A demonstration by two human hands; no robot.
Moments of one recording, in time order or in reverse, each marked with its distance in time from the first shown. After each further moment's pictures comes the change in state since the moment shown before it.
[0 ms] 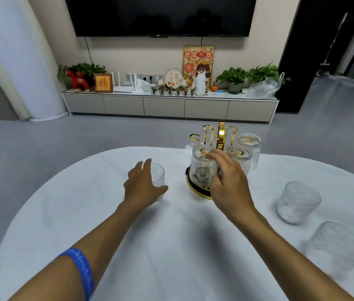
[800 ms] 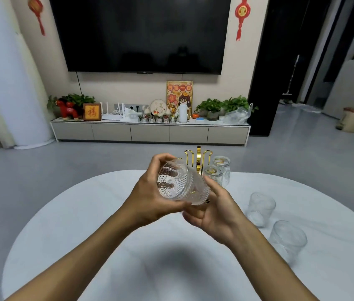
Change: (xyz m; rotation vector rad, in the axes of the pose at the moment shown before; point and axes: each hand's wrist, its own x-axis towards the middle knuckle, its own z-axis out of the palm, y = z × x) left_hand -0.116 0.101 -0.126 -0.595 -0.101 0.667; right_hand -0.048 -0.066 -0.063 1.270 -0.269 0.886
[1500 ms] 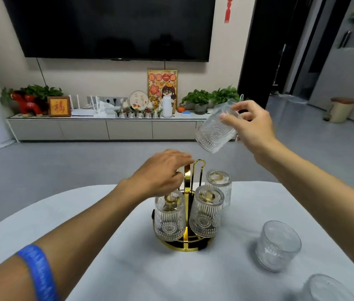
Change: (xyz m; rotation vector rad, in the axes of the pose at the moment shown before) left_hand 0.201 -0.126 0.061 0.651 -0.388 0.100; right_hand 0.164 -0.206 -0.048 -0.909 0.544 -0.849
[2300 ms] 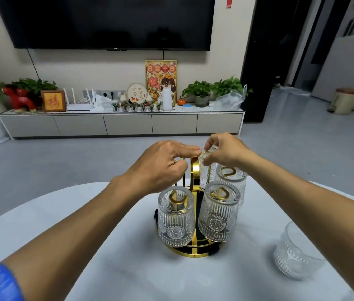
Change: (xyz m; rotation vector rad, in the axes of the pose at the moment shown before) left_hand 0.007 -0.023 0.015 -0.250 0.147 0.043; right_hand 0.018 0.079 0.083 -0.540 -0.424 0.031
